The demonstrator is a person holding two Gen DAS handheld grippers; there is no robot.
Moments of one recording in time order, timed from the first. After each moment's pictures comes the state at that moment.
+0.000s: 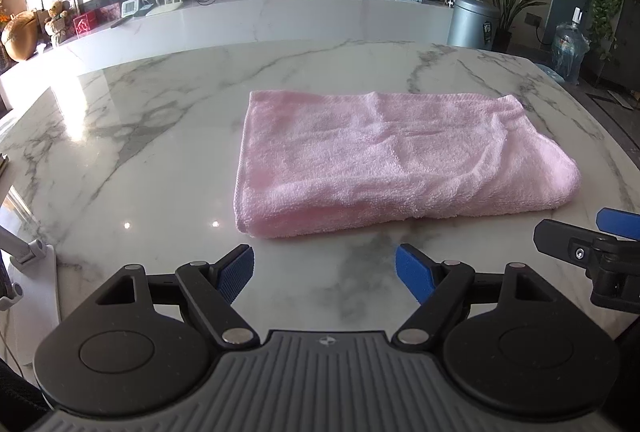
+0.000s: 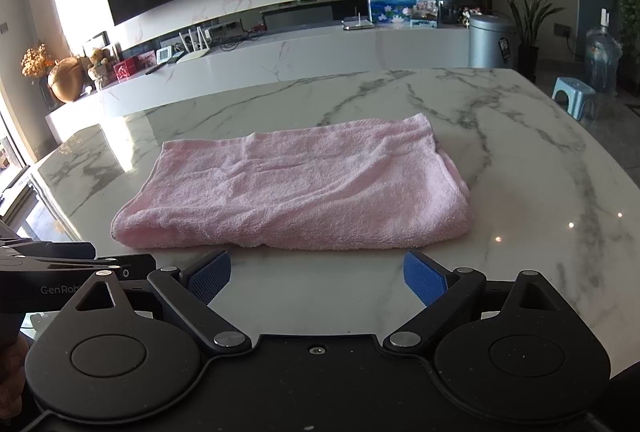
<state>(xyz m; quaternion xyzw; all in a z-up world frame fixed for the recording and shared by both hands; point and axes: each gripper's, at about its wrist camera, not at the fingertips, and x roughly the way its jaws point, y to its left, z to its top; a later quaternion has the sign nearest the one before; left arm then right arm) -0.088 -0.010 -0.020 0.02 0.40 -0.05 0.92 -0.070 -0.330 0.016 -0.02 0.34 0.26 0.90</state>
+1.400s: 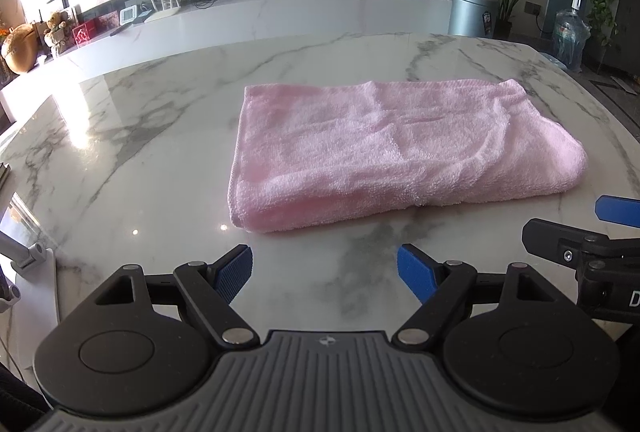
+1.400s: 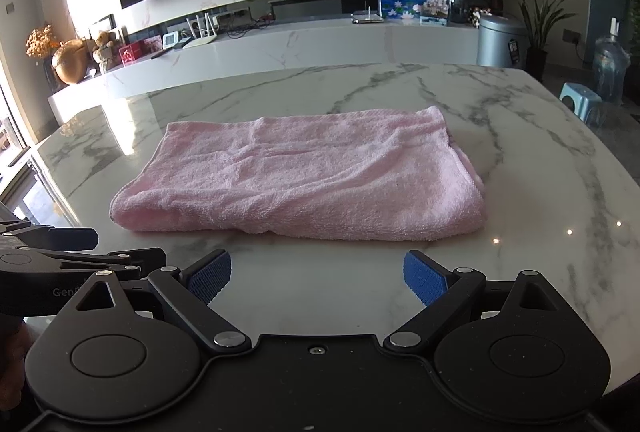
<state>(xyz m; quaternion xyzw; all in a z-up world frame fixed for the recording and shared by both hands) -0.088 -0.017 -0.030 0.04 0.40 -0.04 0.91 -0.074 -0.319 0.012 -0.04 0.35 0.26 0.90</state>
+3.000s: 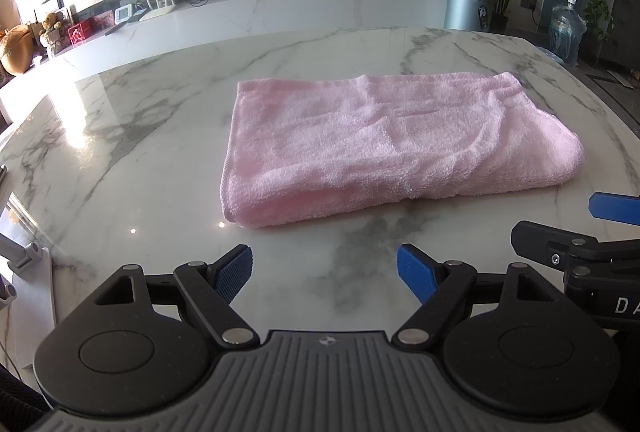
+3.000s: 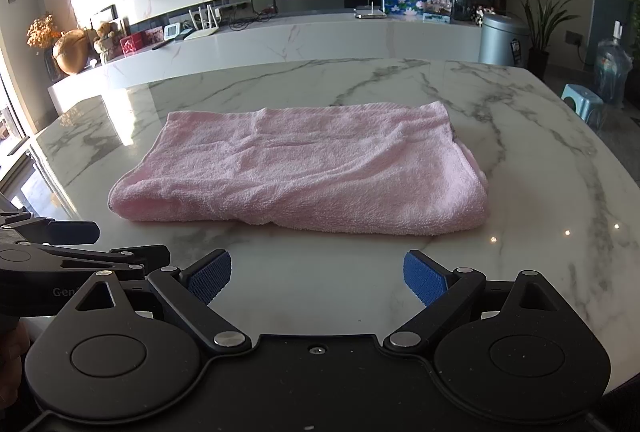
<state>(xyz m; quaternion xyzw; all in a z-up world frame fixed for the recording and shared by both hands) -0.088 -0.020 -0.032 0.04 0.41 -0.05 0.91 -0.074 -0.315 0.010 -0.05 0.35 0.26 0.90</state>
